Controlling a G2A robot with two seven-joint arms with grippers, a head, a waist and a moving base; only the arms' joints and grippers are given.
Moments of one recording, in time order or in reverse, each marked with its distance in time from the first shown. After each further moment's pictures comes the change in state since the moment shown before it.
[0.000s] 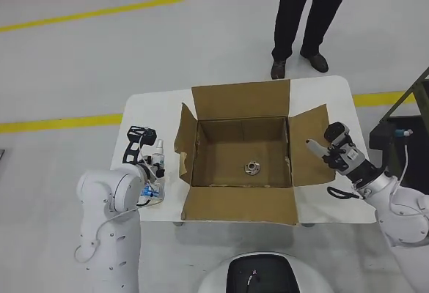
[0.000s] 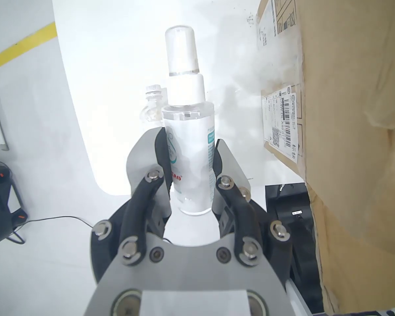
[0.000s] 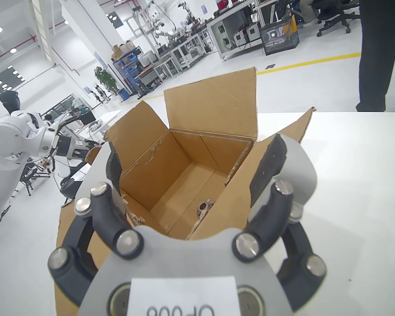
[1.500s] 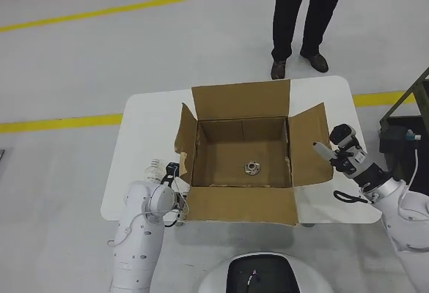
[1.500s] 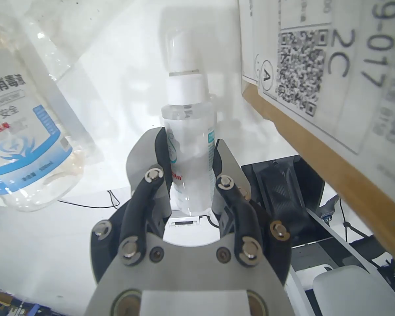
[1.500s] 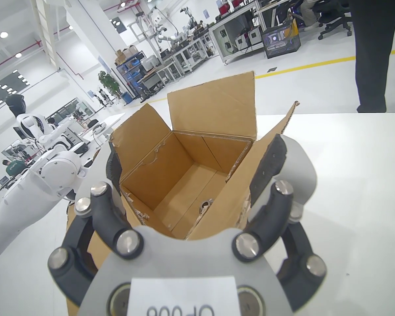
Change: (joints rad) left arm 0.040 0.026 0.163 0.356 -0.133 0.076 0.027; right arm -0.043 0.005 0.046 -0.027 0.029 -0.031 -0.002
